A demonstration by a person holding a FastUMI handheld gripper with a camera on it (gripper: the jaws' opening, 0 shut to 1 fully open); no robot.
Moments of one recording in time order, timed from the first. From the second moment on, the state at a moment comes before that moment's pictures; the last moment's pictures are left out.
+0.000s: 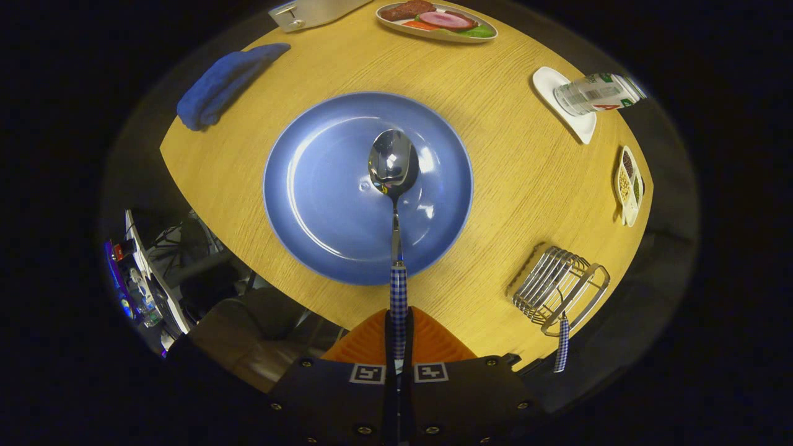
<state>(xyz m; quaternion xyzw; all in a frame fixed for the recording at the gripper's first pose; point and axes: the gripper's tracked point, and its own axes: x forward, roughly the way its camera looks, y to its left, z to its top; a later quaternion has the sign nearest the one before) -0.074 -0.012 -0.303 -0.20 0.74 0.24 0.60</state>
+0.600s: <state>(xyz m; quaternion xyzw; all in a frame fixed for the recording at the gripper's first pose) -0.073 -0.092 -0.263 -0.20 0.74 0.20 0.62</state>
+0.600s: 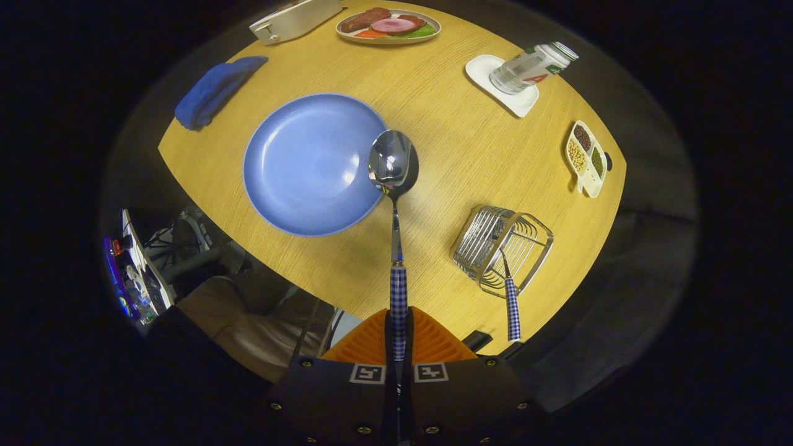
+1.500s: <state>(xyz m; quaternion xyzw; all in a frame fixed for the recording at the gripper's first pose) -0.082 -0.178 -0.238 -0.17 0.77 0.15 0.60</state>
